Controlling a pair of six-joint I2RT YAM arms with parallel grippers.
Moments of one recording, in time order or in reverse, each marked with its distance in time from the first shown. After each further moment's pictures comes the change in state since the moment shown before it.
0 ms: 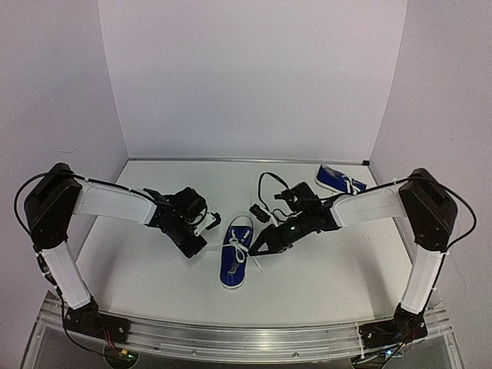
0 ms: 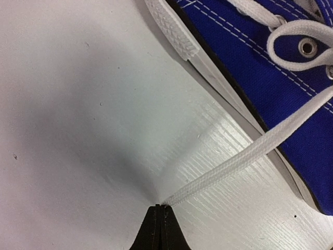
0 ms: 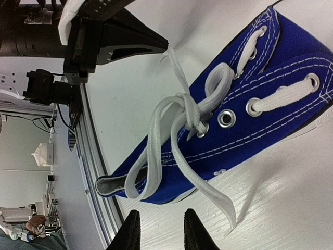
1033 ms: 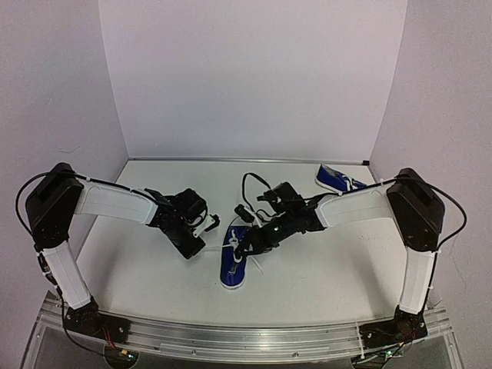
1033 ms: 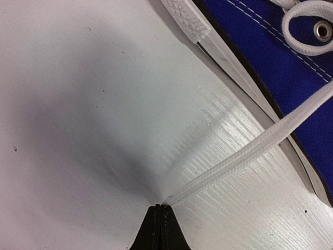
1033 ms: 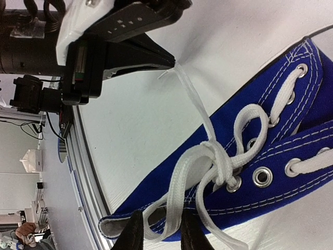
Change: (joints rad) left arm 0.000 0.010 0.004 -0.030 -0.024 0.009; right arm 0.084 0.081 0.126 -0.019 0.106 0.029
